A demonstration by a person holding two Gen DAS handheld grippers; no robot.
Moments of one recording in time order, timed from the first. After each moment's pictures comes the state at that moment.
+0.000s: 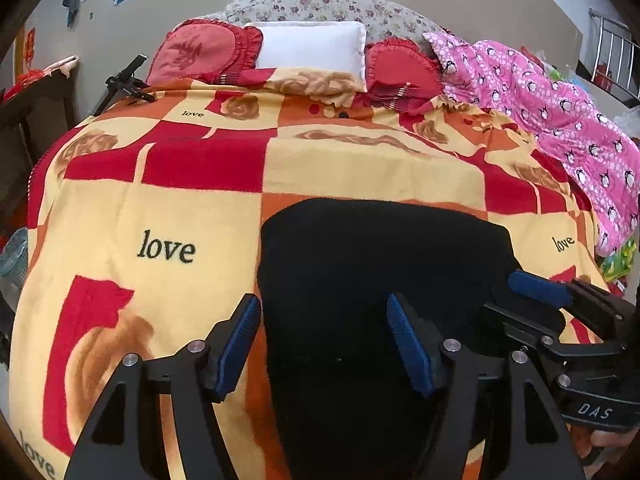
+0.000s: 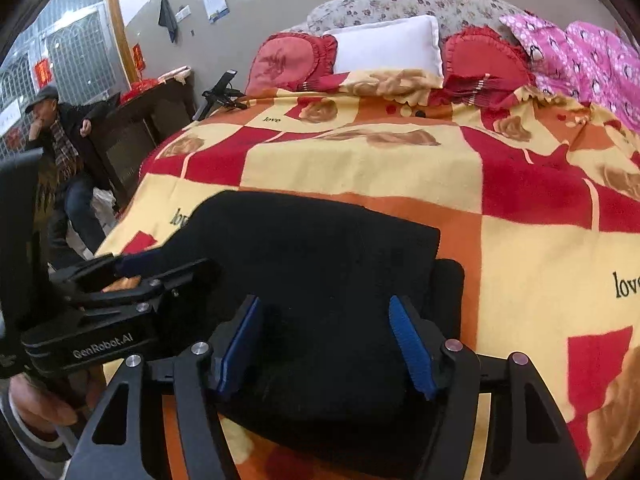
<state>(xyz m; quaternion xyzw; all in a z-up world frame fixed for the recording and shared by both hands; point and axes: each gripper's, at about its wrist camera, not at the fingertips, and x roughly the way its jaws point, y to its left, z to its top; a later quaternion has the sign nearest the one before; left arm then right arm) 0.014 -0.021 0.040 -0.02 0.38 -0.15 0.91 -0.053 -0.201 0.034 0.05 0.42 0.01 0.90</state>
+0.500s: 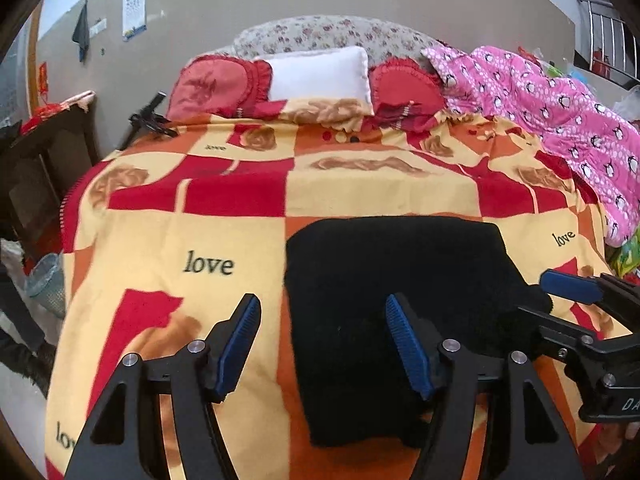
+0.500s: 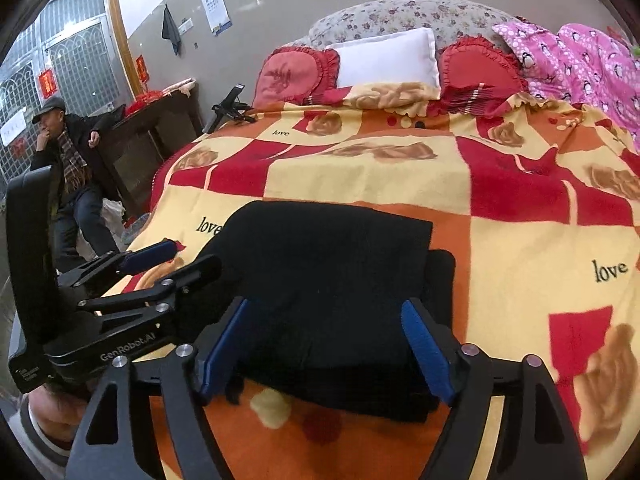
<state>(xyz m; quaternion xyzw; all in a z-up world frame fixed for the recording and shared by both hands) -0.036 -0.014 0.066 0.02 0.34 -0.11 0.93 -0.089 -0.192 0.069 0.07 0.41 0.01 0.91</state>
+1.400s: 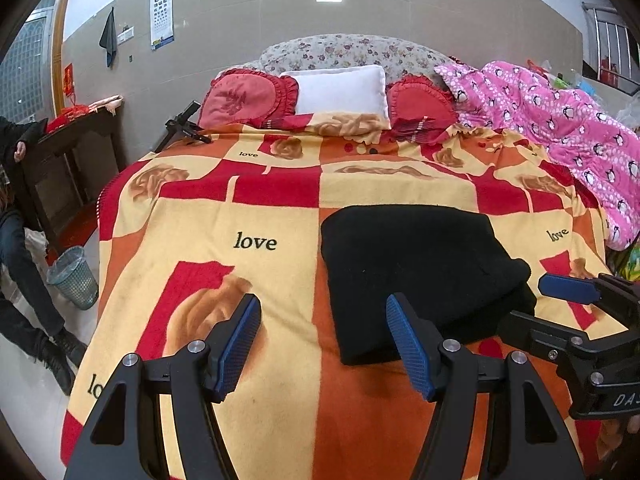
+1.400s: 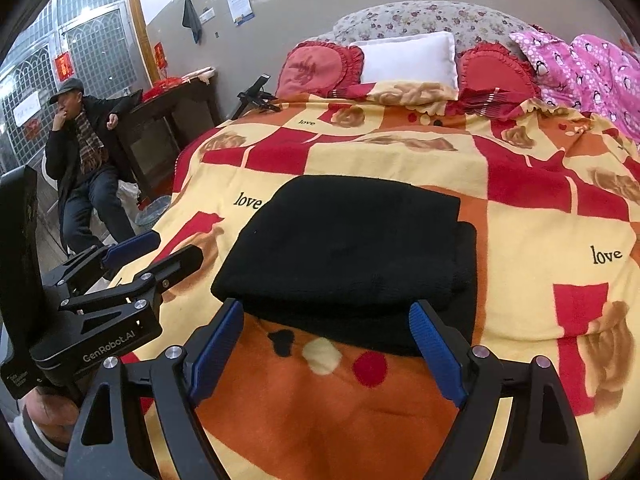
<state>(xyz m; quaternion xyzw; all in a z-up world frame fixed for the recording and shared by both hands) -0.110 0.020 0.082 0.02 0.31 -0.10 0.94 -0.125 -0.157 0.079 0.05 0.42 0.04 0.91</state>
